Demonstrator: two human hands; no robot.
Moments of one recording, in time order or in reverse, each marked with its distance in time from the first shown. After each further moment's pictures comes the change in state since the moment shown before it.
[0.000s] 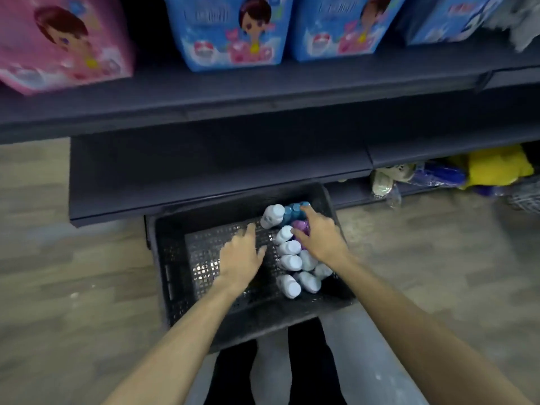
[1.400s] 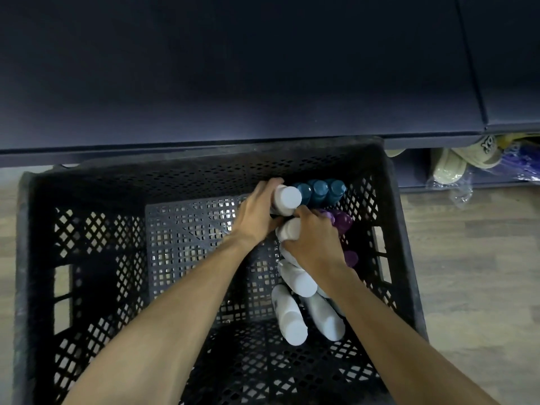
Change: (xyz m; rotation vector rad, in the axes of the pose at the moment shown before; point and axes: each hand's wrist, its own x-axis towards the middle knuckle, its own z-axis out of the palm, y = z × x) left_hand 0.195 -0.029 0.228 -0.468 0.040 0.070; right_hand 0.129 0.096 0.170 -0.096 -0.072 -0.060
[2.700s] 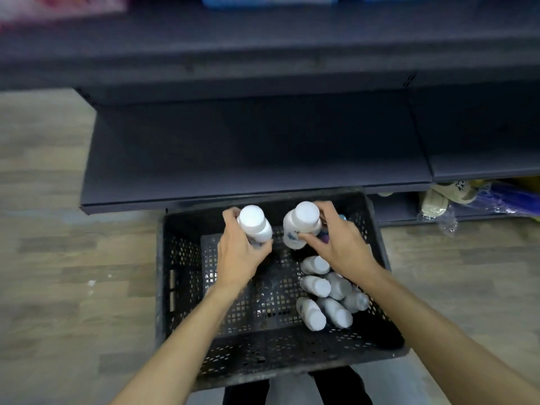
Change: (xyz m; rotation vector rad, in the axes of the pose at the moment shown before) left_hand -0.145 0.086 -0.180 -0.176 0.398 -0.099; right_hand -0.083 -0.075 -0.140 0.334 0.128 -0.331
